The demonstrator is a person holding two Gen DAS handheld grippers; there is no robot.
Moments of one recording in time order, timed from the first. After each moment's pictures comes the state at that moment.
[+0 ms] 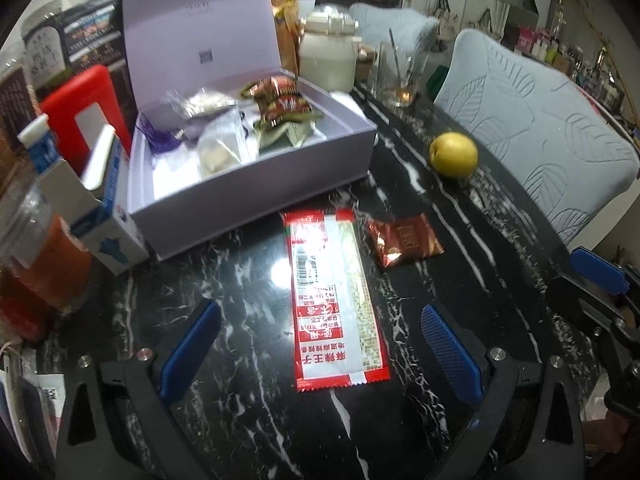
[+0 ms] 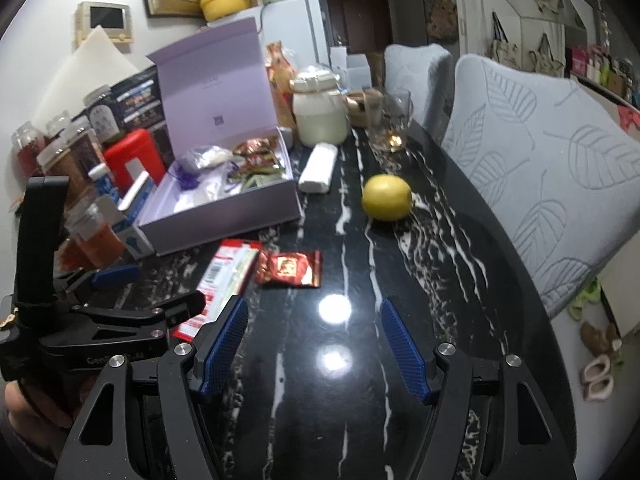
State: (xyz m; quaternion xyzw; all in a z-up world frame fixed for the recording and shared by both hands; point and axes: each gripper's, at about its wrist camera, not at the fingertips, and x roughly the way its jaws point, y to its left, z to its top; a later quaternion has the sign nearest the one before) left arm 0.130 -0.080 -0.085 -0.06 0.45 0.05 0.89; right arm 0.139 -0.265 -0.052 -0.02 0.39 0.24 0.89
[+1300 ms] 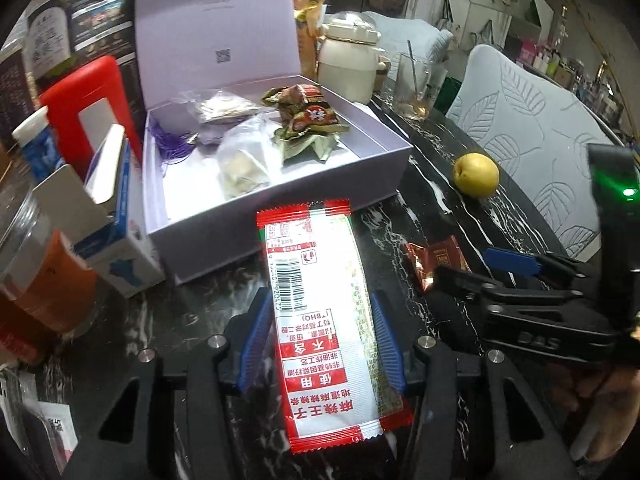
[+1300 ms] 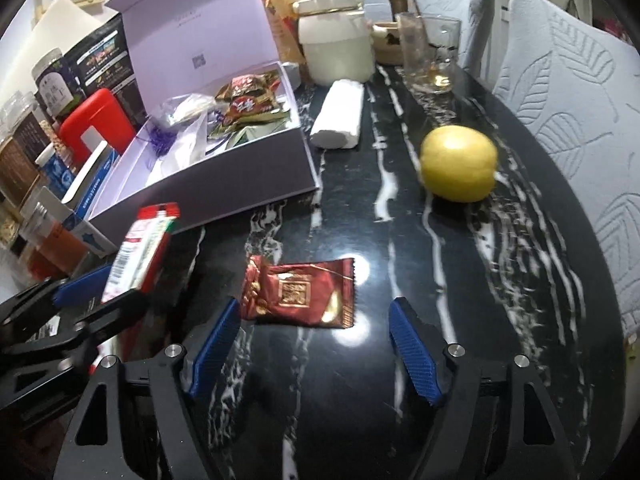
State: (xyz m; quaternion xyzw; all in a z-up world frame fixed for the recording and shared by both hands) left arm 0.139 -0.042 -0.085 -0.07 0.43 0.04 0.90; right arm 0.223 -0.200 -0.114 -0.03 0.48 0.27 0.84
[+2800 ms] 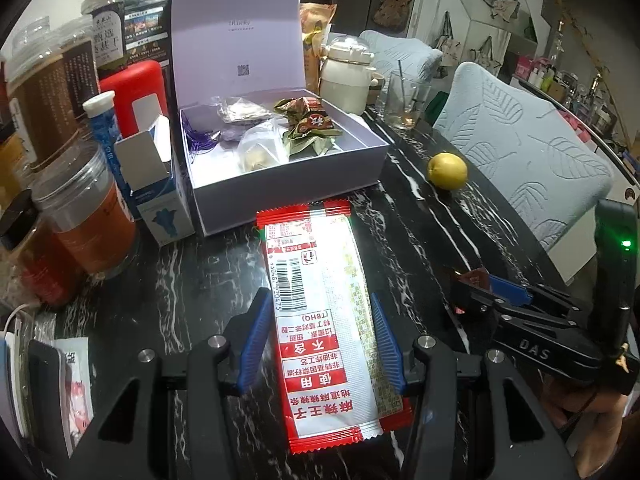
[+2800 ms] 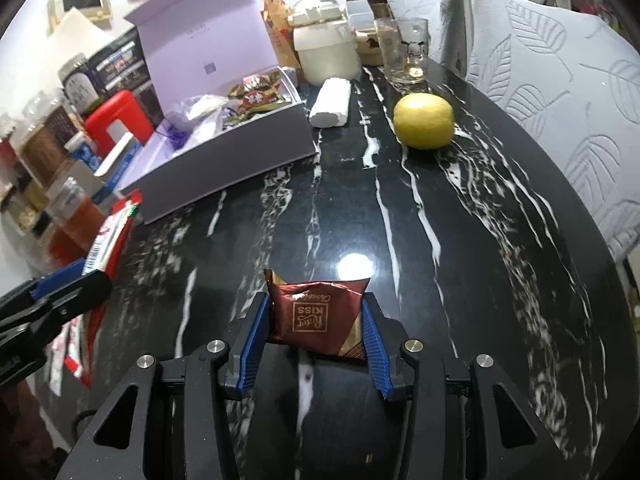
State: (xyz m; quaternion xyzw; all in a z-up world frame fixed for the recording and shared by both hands) left arm 0.062 -0.059 -0.059 -0.08 0.40 0.05 0.91; right arm 0.150 -0.236 -0.108 0.01 0.46 0.26 0.85
